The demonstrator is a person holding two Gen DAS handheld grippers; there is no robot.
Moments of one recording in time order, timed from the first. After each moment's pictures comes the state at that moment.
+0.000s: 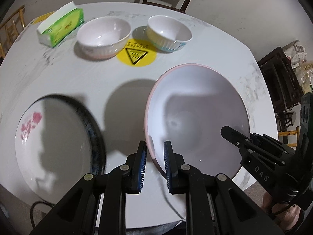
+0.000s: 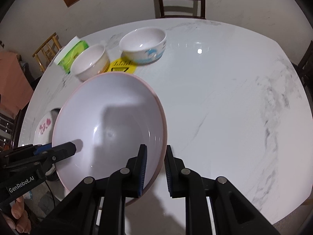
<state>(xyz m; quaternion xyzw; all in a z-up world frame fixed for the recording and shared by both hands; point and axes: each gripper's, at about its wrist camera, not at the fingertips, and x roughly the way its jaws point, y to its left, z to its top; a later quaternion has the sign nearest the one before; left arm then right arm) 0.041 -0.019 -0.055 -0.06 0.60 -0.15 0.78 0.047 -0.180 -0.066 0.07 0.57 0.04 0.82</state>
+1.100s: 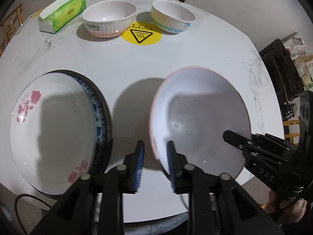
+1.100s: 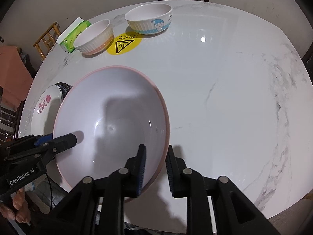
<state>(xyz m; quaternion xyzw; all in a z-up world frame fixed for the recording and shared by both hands) 0.018 -0.005 -0.082 -0.04 0.61 -0.16 0.77 0.021 -0.174 -0.092 0.07 0.60 0.05 0.80</state>
